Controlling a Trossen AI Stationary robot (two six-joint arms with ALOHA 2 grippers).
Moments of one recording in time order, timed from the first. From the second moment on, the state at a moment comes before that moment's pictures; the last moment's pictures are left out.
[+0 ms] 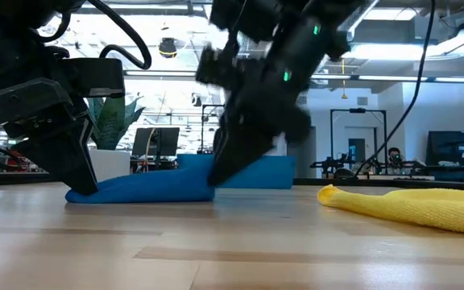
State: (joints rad) left arm -0.53 1.66 0.75 -0.38 -0.43 -0.89; right arm 0.22 2.03 1.32 -0.25 0.10 -0.09
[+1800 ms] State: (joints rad) left arm -0.53 1.66 0.75 -0.37 -0.43 -0.89; right arm 0.29 2.07 1.32 -0.09 0.11 -0.21
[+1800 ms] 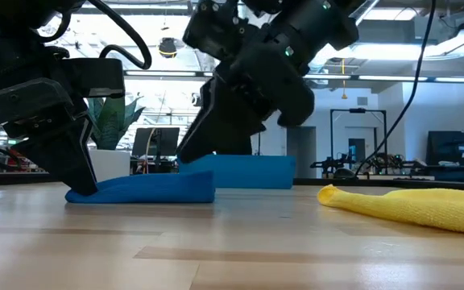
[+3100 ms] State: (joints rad) left arm -0.53 1.66 0.75 -0.38 -0.41 -0.86; right arm 0.21 2.15 1.32 -0.09 0.11 -0.10
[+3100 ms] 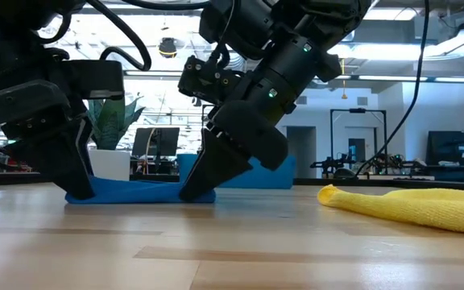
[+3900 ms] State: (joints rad) left arm -0.65 1.67 0.94 -0.49 -0.56 -0.50; right arm 0.21 2.15 1.32 -0.10 0.11 -0.05
